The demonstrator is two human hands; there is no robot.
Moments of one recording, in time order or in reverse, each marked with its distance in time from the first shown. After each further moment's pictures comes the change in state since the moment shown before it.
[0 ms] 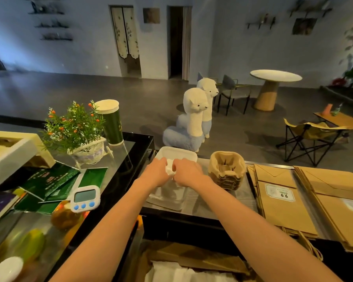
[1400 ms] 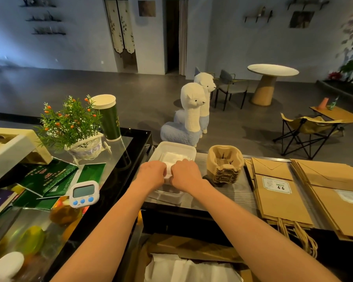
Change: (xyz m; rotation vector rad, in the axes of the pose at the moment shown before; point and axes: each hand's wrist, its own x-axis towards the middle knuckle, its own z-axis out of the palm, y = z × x) left_hand -0.020 -0.011 0.008 0.311 0.086 0.153; right_hand -0.012 0.001 0.027 -0.231 0.125 -0.092
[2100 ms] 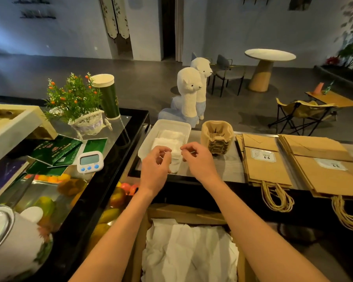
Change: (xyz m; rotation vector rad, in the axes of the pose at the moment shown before) left_hand -0.120 0.057 0.004 -1.110 0.433 -0.105; right_hand -0.109 0.008 -0.003 1.142 0.345 0.259
